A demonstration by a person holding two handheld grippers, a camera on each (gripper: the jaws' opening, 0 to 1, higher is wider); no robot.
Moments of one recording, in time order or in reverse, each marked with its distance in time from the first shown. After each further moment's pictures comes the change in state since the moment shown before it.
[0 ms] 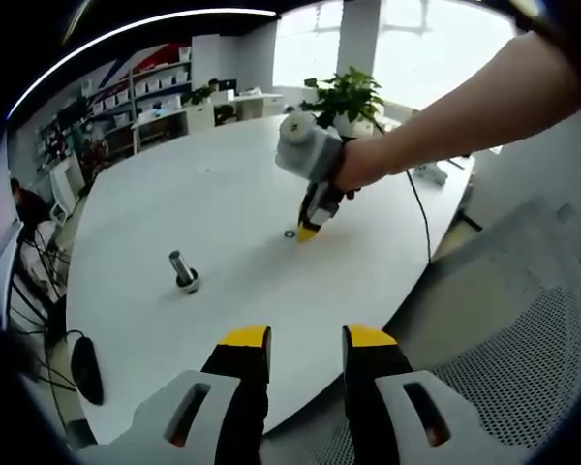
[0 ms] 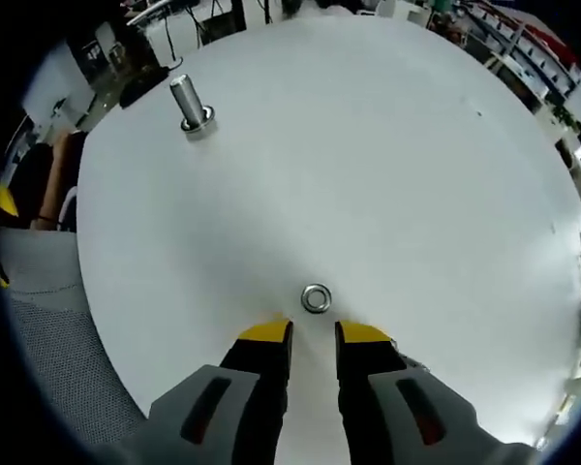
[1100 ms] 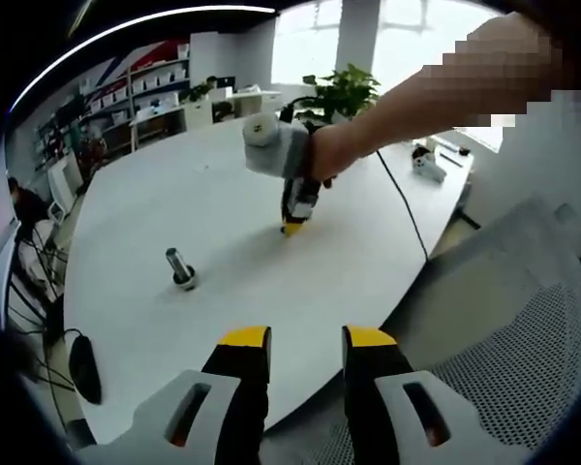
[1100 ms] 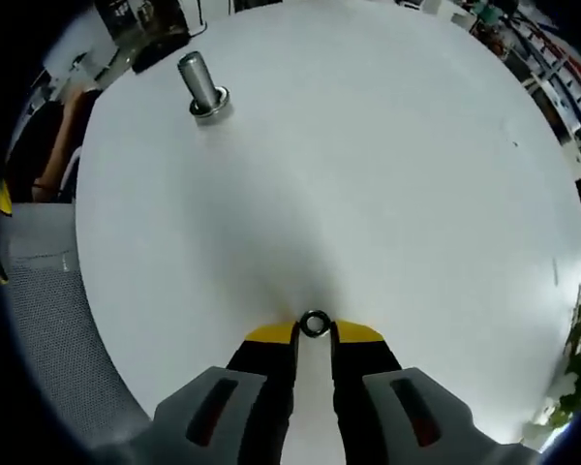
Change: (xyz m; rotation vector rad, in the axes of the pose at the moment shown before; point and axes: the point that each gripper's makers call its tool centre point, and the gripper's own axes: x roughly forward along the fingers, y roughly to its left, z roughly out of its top) left arm 0.001 -0.002 -0.002 0.001 0.013 -0.010; right arm 0.008 0.002 0.016 -0.209 0.166 0.031
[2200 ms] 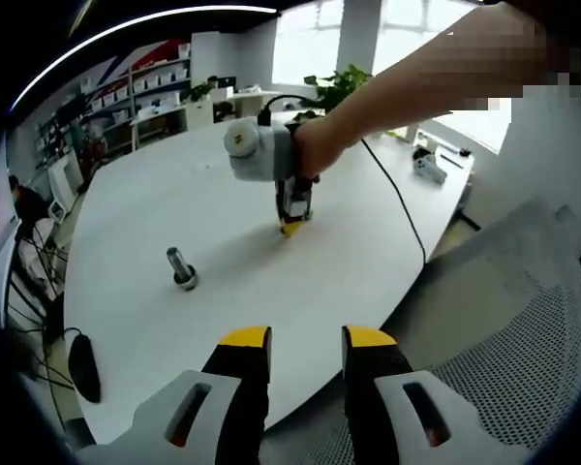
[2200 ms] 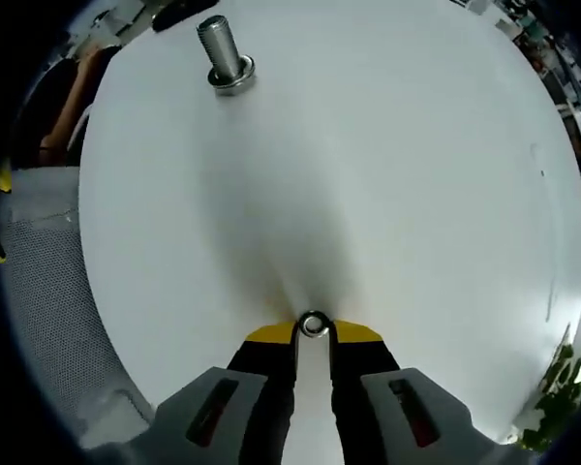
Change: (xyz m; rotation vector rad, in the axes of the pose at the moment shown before) left arm -0.001 0.001 0.000 -0.008 -0.003 0.001; right arm -0.001 0.001 -0.001 -0.125 0.058 0.014
